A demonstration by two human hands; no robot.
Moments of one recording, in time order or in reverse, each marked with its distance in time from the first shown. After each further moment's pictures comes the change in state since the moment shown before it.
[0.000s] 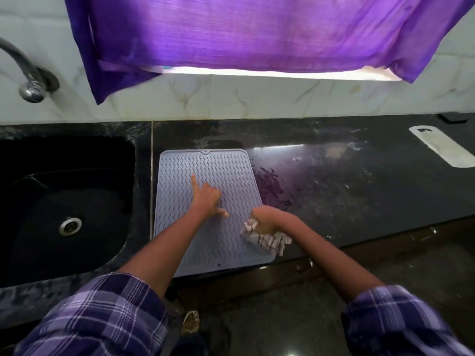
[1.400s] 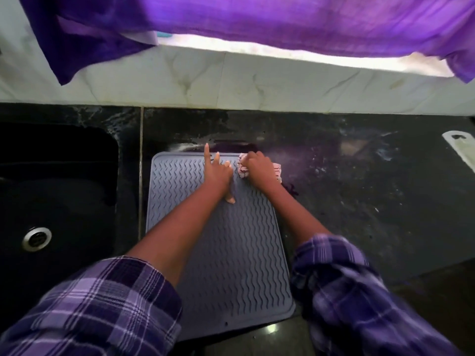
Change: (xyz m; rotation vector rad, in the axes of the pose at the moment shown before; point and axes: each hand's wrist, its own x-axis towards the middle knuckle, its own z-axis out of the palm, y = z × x) left_hand 0.134 -0.034 -0.041 0.204 -0.128 -0.012; right_hand 0.213 0.036 -0.090 -0.237 0.484 0.090
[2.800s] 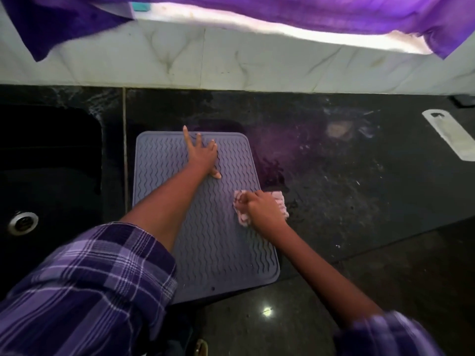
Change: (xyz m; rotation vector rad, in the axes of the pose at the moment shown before) left_hand 0.005 0.011 0.019 -0.044 0.008 -0.085; right_hand -0.161 -0.014 0.028 0.019 -0.180 -0.126
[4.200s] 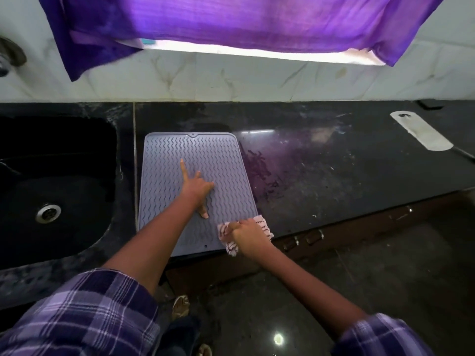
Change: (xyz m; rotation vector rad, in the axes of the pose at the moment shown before) left_hand -0.149 0.030 0.043 0.022 0.031 0.164; right_hand -0.122 -0.064 0.034 -0.011 -0.046 -0.099
